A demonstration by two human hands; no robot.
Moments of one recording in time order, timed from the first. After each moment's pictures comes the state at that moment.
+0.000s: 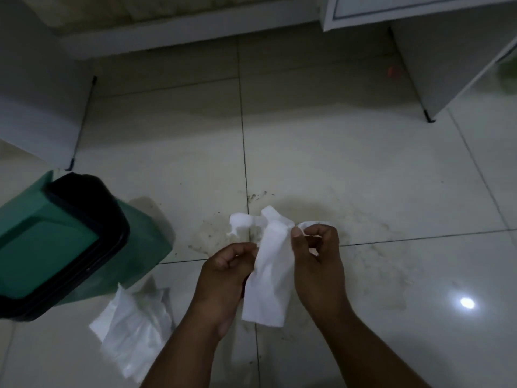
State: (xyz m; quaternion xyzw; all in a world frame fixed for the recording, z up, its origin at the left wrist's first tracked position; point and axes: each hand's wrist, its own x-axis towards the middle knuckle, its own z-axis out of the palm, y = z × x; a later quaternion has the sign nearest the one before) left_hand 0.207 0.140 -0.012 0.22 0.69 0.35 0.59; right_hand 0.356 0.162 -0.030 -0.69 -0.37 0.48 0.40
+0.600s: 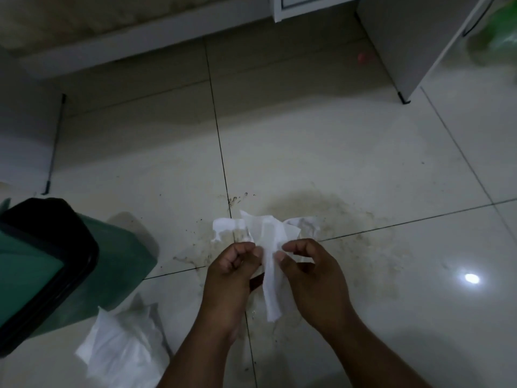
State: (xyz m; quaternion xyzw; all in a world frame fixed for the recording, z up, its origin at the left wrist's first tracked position) left_hand 0.248 0.149 -0.028 0.25 0.67 0.39 0.58; right_hand 0.394 0.146 -0.042 -0.69 -0.42 0.49 0.33
